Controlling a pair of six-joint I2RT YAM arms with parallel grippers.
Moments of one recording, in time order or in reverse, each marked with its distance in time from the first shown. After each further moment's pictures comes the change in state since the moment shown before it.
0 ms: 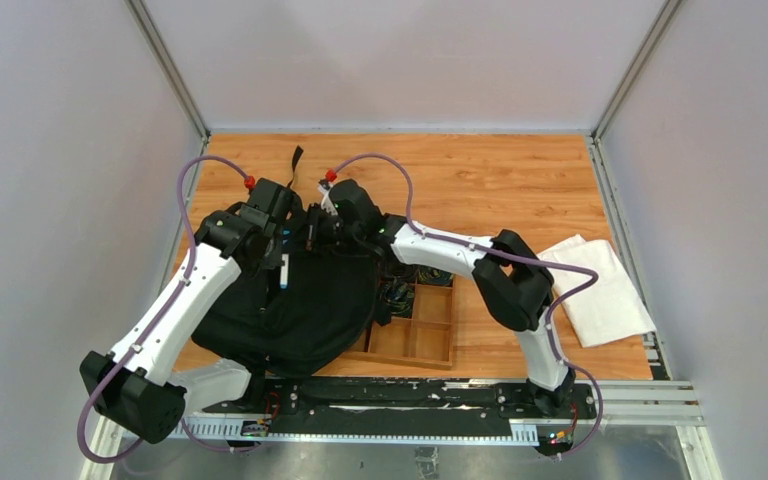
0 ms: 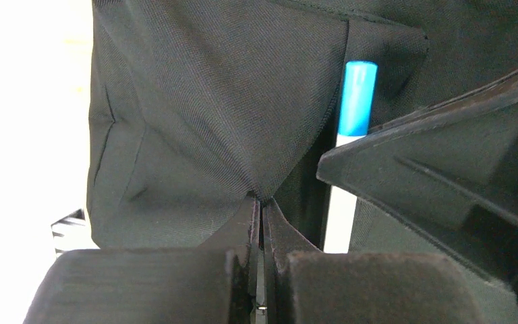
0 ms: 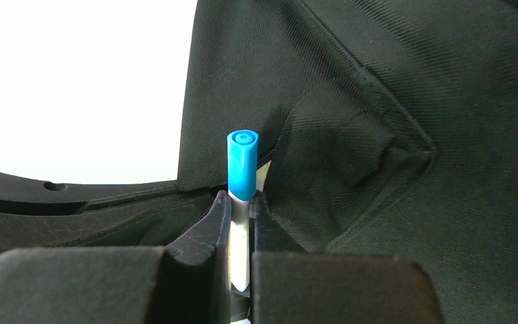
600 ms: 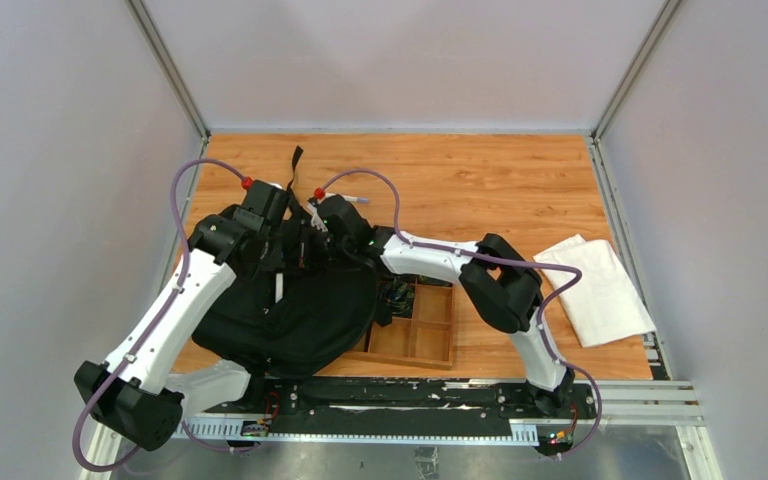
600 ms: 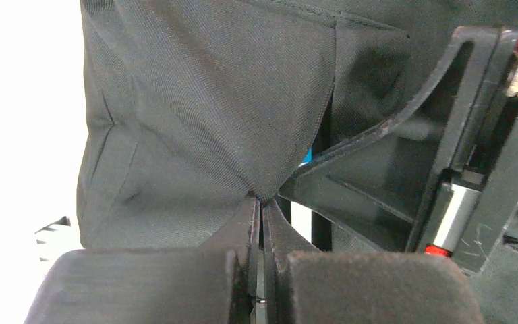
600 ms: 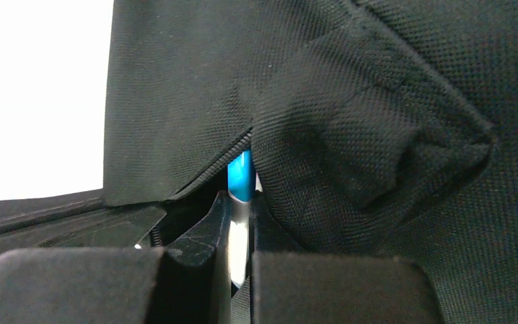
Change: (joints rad) left arm 0.000 -0.032 0.000 0.000 0.042 -0.002; right arm 0.056 0.049 0.002 -0.004 -0.019 0.013
